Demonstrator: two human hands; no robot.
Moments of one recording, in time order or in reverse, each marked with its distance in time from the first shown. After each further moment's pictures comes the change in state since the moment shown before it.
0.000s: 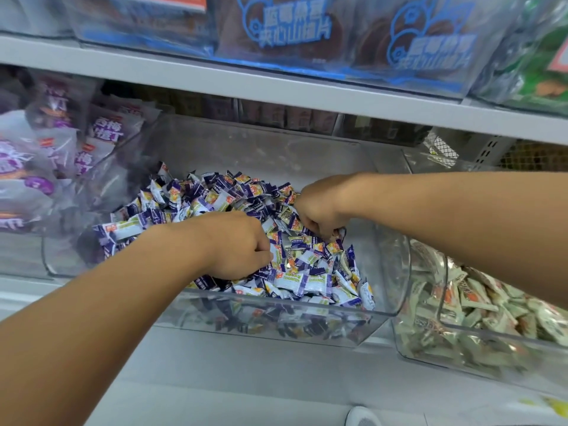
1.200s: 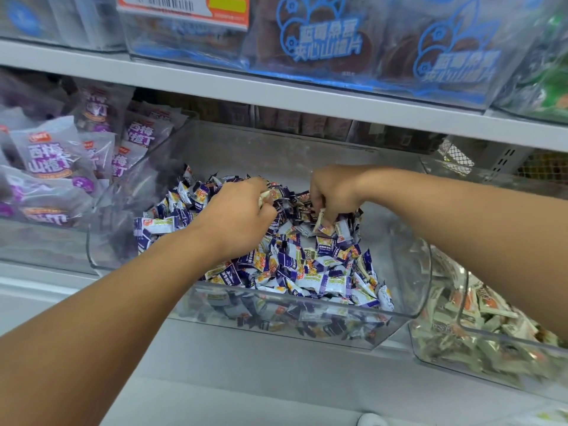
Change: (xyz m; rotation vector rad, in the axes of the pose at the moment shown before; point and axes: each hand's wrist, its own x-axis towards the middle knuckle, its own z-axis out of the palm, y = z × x) left_hand -0.018 -0.001 -0.008 -0.441 0.559 -0.173; right_hand 0.003 0.009 -0.017 0.411 0.175 0.103
